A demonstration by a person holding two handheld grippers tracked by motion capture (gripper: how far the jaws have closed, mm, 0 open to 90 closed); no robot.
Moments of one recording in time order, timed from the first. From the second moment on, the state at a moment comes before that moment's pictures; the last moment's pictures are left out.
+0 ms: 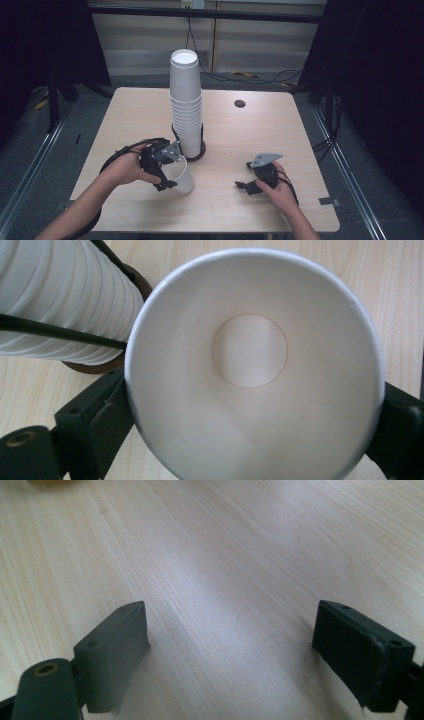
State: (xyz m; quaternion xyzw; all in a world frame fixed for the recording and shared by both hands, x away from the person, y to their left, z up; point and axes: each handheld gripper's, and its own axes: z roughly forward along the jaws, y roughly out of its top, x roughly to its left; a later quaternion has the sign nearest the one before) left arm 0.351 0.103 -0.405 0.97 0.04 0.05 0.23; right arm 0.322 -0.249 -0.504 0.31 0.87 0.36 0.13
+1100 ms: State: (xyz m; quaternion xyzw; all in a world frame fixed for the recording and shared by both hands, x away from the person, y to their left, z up) left arm 0.342 0.085 -0.422 0.96 0.05 0.03 0.29; right arm 0.321 -0.249 -0.504 0.30 0.87 0.37 0.13
